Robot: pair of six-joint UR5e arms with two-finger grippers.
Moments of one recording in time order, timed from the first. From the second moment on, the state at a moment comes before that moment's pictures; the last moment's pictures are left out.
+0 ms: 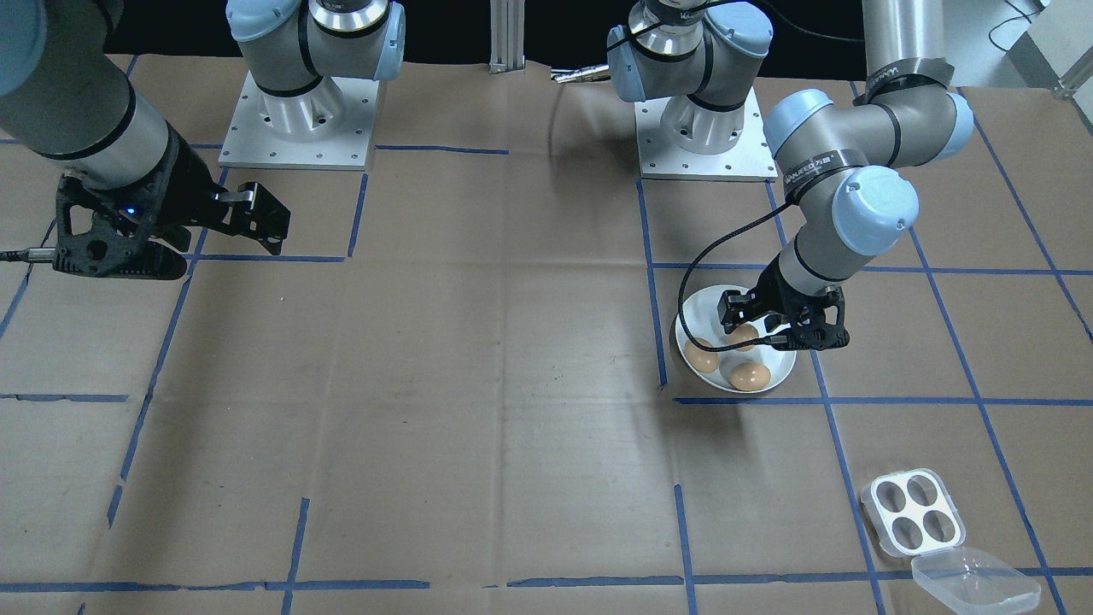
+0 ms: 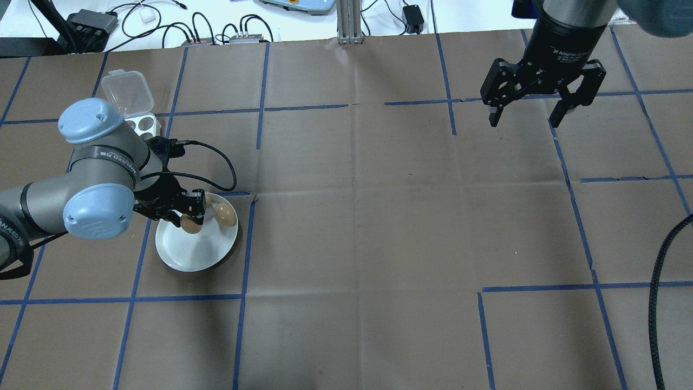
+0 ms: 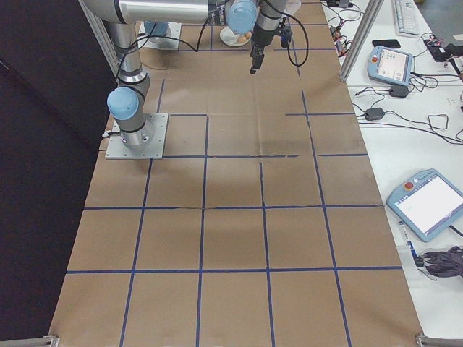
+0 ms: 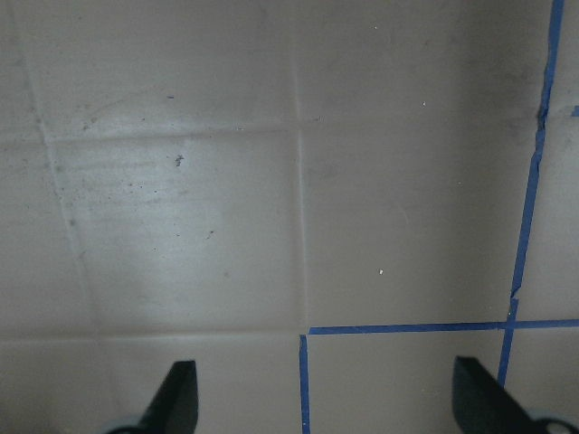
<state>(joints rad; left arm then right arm) -1.32 -1.73 -2.08 -1.00 1.57 0.20 1.51 -1.43 1.43 -1.38 -1.54 -0.02</state>
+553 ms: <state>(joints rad) -1.33 -1.67 -1.81 -1.21 1.60 0.17 1.51 -1.42 1.43 -1.38 -1.54 -0.02</state>
